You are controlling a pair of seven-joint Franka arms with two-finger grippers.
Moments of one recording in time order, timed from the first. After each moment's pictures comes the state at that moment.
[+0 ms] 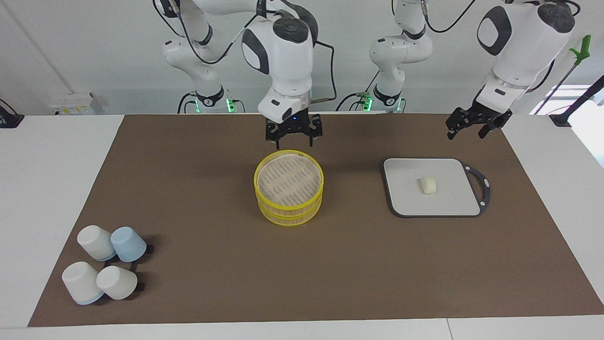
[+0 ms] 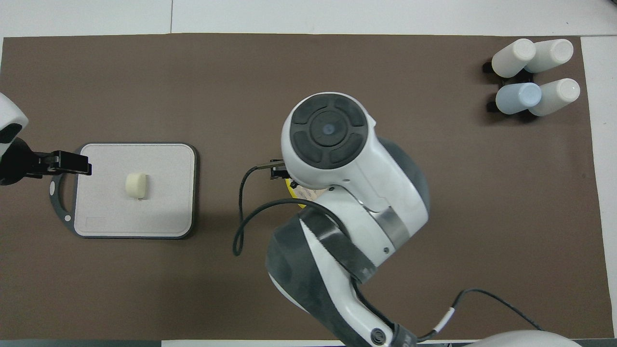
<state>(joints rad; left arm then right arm) 0.05 -0.10 -0.05 -1.94 -0.02 1.83 0.03 0.44 0.35 0.26 -1.43 -0.08 1.84 0.64</state>
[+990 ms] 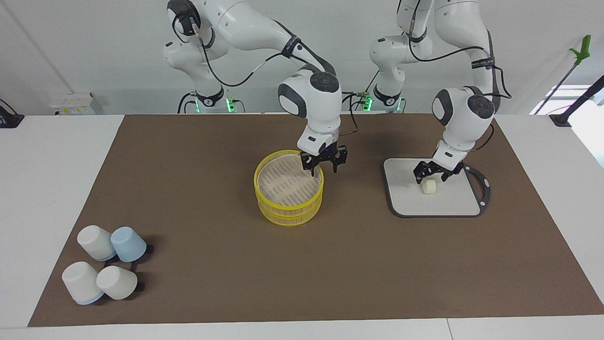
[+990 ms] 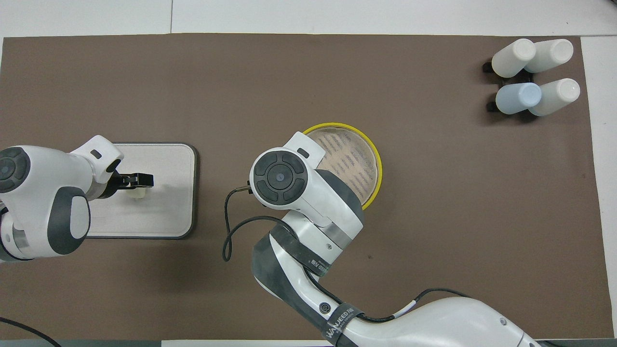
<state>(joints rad) 0.04 0.06 -0.06 -2.30 -0.02 2.40 -0.01 0.49 0.43 0.26 -1.63 -0.14 2.14 0.68</state>
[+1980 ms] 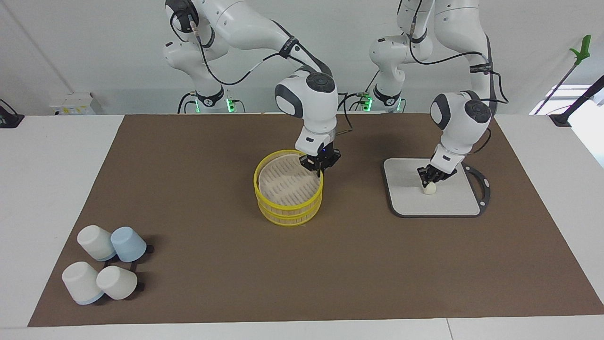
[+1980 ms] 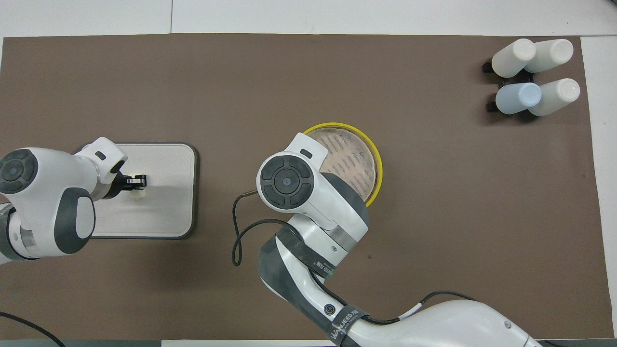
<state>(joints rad) 0.04 0.07 -0.06 -2.31 -0.02 2.42 -0.01 0.49 0.41 0.26 -1.66 -0.15 2.16 0.60</state>
